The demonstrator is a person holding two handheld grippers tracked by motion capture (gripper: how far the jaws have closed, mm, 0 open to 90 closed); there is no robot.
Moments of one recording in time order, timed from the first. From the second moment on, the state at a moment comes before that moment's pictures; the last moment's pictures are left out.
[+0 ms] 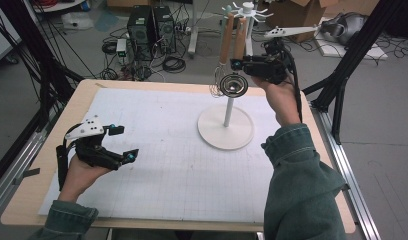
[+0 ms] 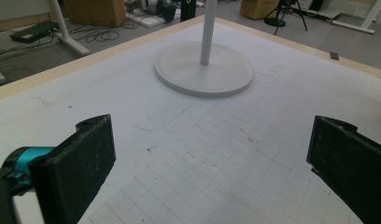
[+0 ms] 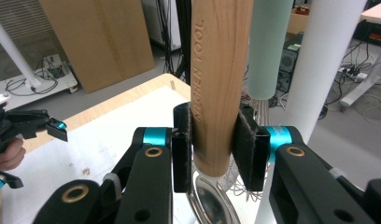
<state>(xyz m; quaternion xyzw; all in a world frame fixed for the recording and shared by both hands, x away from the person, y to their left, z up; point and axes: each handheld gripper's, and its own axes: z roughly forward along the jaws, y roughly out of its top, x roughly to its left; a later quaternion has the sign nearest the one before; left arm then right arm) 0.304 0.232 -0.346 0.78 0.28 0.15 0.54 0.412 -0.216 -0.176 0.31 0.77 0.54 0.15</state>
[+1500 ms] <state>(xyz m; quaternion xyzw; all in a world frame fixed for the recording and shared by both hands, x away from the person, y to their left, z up) 0.307 0.232 -0.351 0.78 0.28 0.14 0.54 0.375 -0.254 -0.242 0.33 0.72 0.59 0.15</state>
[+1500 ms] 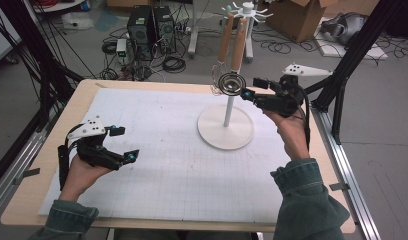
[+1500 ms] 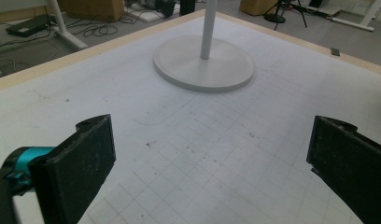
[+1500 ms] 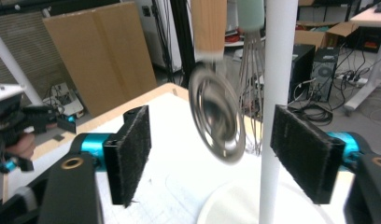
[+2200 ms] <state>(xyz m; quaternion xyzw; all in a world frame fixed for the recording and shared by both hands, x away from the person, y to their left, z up) 0.309 0.231 -0.357 0.78 0.29 0.14 0.53 0.355 -0.256 -0.305 0.34 0.73 0.58 0.13</state>
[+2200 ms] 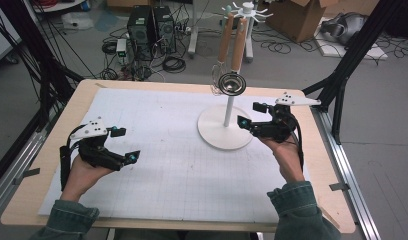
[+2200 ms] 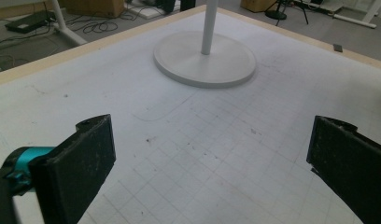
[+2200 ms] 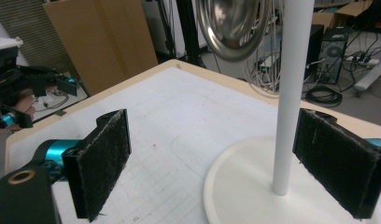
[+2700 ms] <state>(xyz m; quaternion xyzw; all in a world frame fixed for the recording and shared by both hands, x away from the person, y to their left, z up) 0.312 0.233 -0.363 0.79 0.29 0.14 0.53 0.346 -0.251 -0.340 0.34 0.74 0.56 0.12</state>
